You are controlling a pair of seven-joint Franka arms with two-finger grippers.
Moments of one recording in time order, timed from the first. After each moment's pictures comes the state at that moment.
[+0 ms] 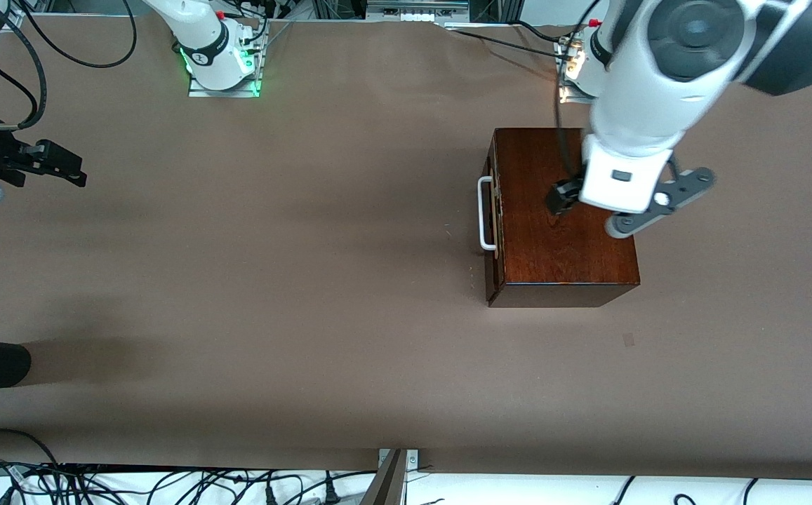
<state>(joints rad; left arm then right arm) -0.37 0.43 -0.04 -0.99 0.09 1.27 -0.85 0.04 0.05 -0.04 -1.58 -0.01 1.58 -0.02</state>
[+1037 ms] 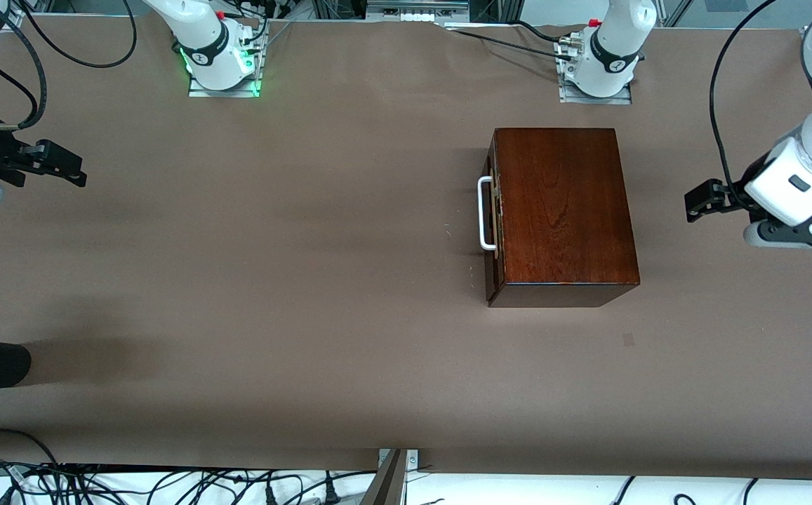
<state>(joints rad) -0.06 0.09 -0.03 -1.60 0.06 1.67 -0.05 0.04 0.05 -0.04 -1.58 -0.01 1.58 -0.02</state>
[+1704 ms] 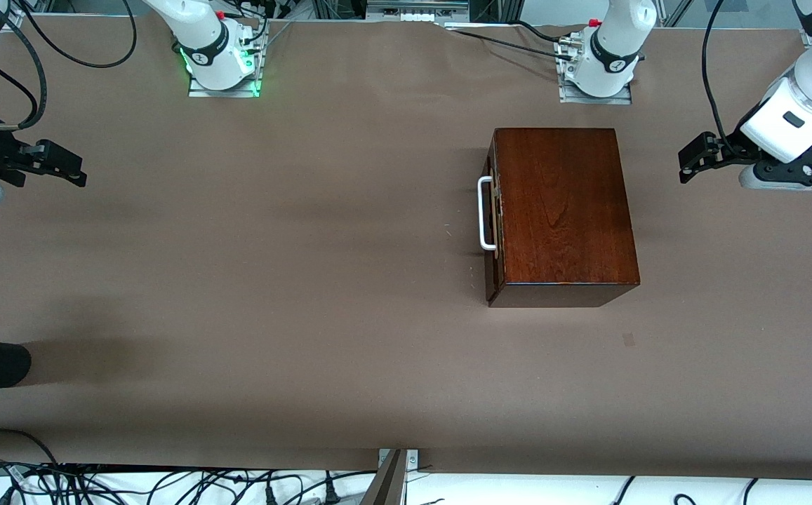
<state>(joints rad) -0.06 -0.08 -0.02 -1.79 0.02 1.71 -0.05 0.04 0.05 -0.04 -1.58 -0.01 1.58 -0.02</state>
